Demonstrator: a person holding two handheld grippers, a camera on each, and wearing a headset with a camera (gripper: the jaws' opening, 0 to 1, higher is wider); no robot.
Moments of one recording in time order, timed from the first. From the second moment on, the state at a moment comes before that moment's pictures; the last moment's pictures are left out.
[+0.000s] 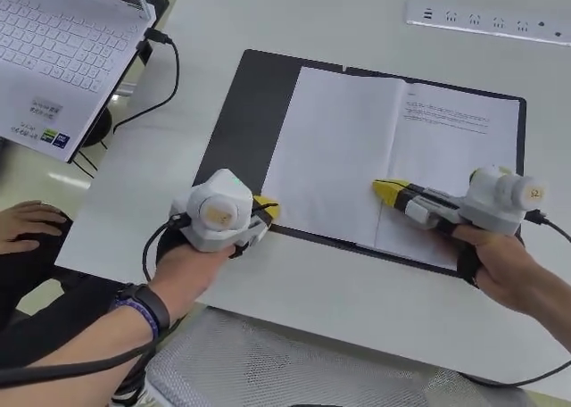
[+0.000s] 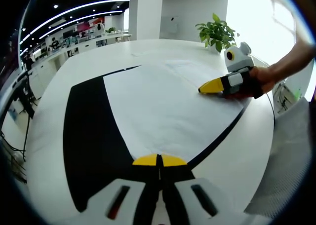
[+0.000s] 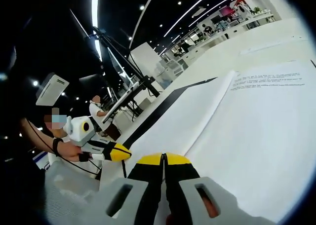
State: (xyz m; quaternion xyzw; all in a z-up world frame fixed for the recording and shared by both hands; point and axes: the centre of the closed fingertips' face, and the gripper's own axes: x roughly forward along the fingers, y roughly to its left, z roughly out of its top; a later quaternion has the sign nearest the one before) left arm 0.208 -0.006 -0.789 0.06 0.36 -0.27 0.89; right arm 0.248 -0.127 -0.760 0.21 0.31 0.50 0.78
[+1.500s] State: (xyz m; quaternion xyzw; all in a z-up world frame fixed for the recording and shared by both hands) left arm 0.209 -0.004 -0.790 0.05 0.36 -0.27 0.89; right arm 0.180 -0.128 -0.771 0.21 0.35 0.52 0.75
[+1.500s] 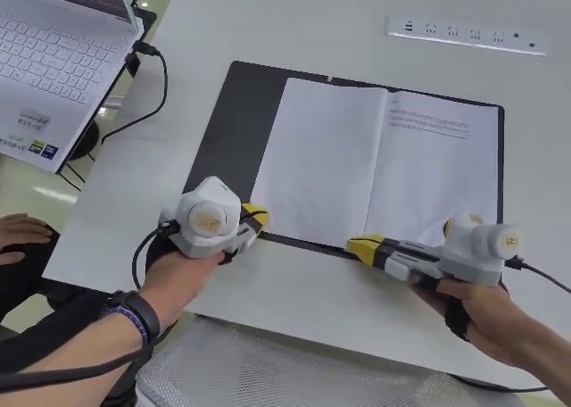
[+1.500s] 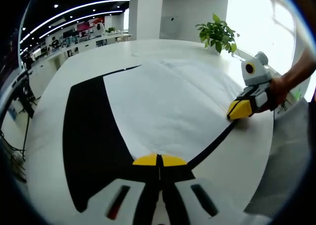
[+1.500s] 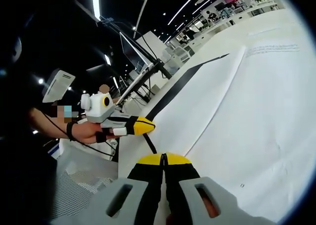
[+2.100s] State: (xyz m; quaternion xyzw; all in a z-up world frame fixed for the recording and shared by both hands) left arm 0.202 -0.019 -0.780 0.03 0.38 -0.29 0.88; right arm 0.191 -0.141 -0.757 0.21 0.35 0.49 0.77
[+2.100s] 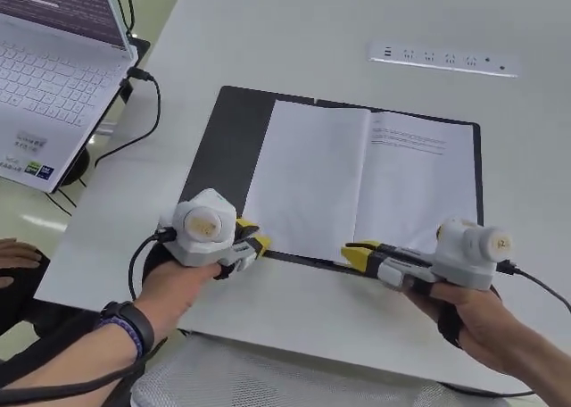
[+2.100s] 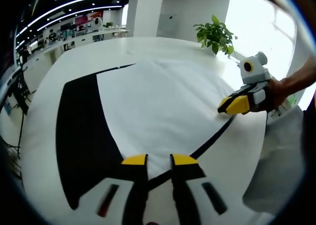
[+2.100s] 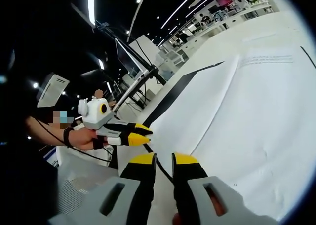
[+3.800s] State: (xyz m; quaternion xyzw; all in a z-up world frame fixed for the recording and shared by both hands) left arm 0.176 0.005 -0.659 0.02 0.31 -0.30 0.90; right arm 0.182 -0.312 -0.670 0.11 0.28 0.33 0.89
